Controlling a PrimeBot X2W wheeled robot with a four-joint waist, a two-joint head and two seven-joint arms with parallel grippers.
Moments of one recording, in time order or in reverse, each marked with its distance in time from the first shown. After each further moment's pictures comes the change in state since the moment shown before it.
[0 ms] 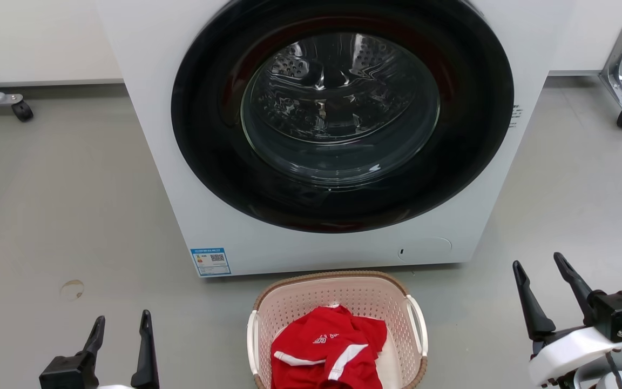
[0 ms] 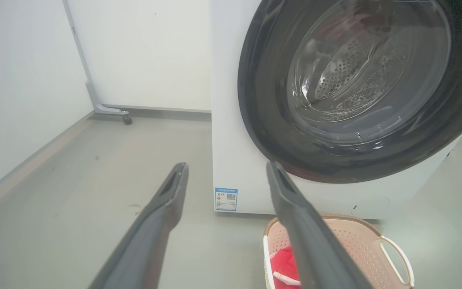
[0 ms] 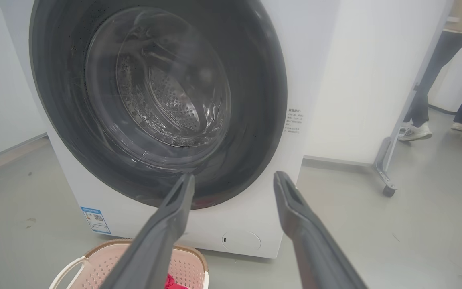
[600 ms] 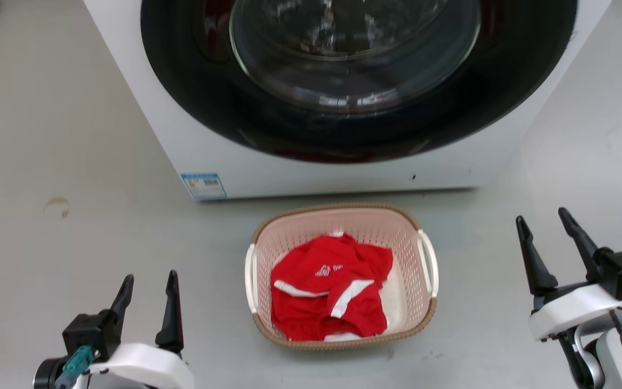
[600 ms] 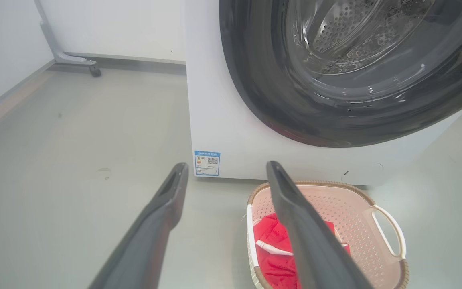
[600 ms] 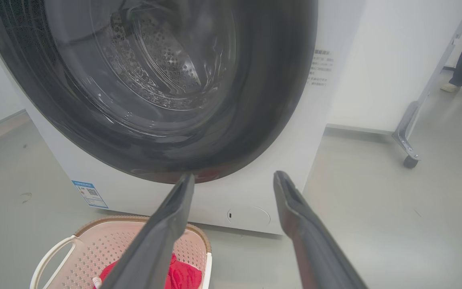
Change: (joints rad) left arm -0.131 -0.037 -0.044 0.095 -0.033 -0.046 -0.012; right arm -0.110 -0.002 0.002 0.035 0.000 0.000 0.000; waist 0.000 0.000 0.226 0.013
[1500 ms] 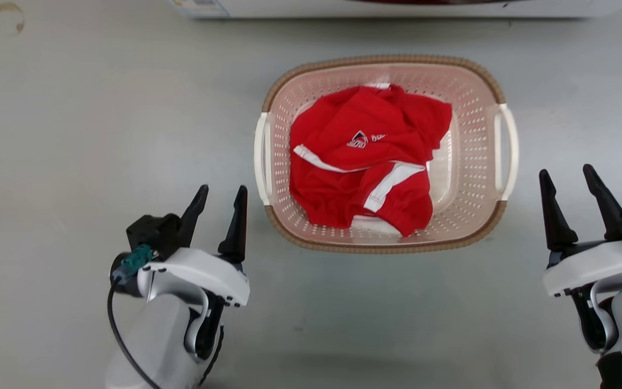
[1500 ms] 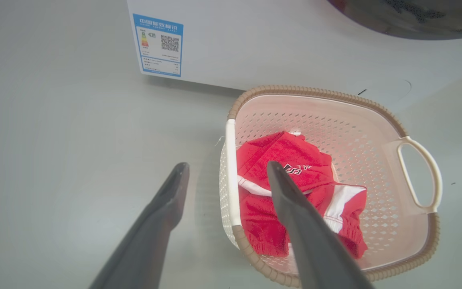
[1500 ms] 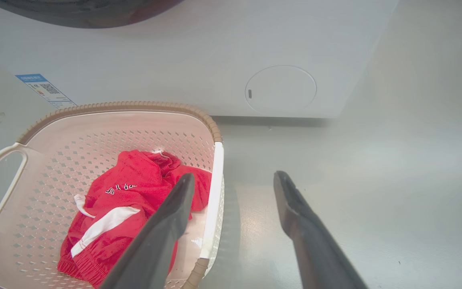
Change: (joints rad) left arm -0.470 -0.159 -0.081 0.508 -0.058 -0.247 -0.167; right arm -0.141 -0.013 -0.037 0.060 0.064 0.000 0.000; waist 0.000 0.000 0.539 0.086
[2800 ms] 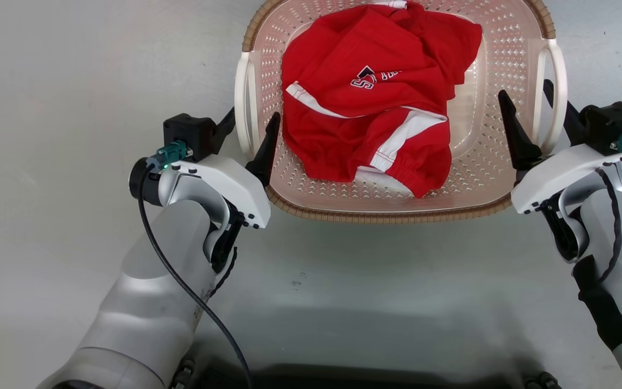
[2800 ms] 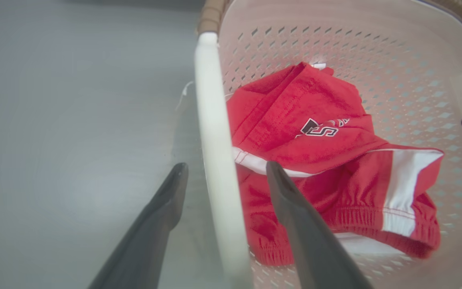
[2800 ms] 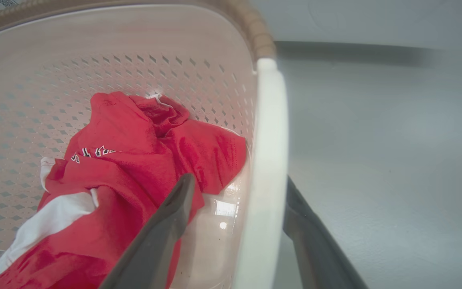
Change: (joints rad) left arm -0.423 -0.027 -0.237 0.388 -0.127 -0.040 -0.001; right arm -0.407 -0.015 0.261 0.330 0.089 0.000 0.000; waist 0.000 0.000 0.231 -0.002
